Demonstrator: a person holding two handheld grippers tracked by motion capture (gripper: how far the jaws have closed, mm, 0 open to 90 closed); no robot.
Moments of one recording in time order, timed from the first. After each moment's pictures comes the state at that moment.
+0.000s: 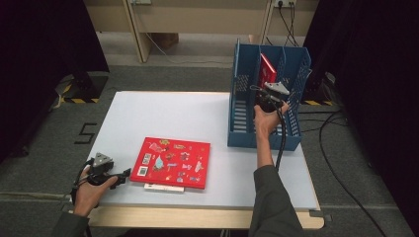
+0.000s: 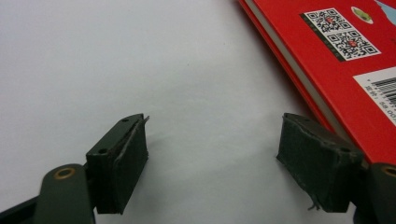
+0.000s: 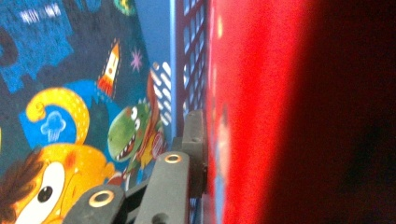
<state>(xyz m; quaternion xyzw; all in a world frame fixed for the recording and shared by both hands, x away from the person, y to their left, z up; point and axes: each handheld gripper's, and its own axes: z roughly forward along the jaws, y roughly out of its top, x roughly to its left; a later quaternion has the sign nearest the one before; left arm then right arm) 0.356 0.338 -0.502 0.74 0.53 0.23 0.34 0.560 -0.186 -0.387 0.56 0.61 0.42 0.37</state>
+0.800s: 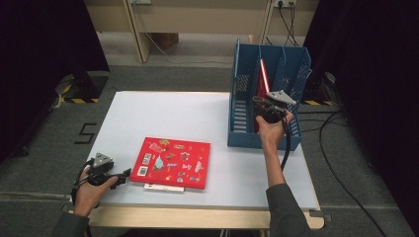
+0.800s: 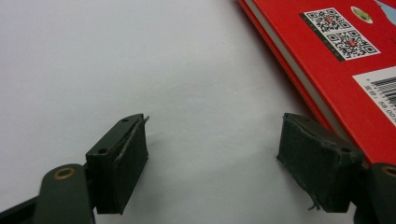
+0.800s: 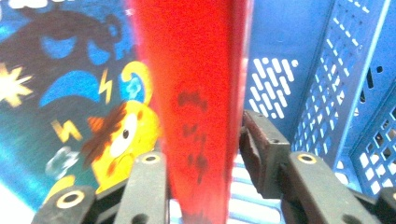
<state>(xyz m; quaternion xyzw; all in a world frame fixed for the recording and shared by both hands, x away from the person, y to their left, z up) 0.355 0.338 -0.502 0.74 0.53 0.23 0.34 0.511 -0.191 -0.381 0.52 0.64 0.46 0.34</state>
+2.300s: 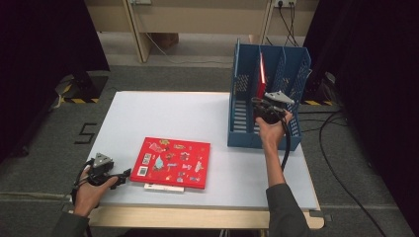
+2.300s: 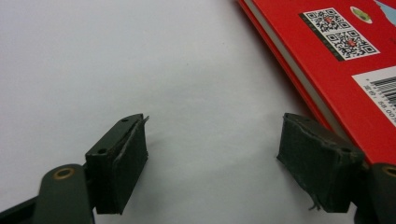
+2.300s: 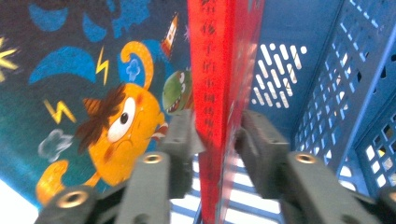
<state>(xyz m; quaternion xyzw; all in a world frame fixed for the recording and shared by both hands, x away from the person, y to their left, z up) 0.355 0.338 -0.502 0.74 0.53 0.23 0.34 0.515 -0.190 -0.387 0.52 0.66 0.44 0.32</state>
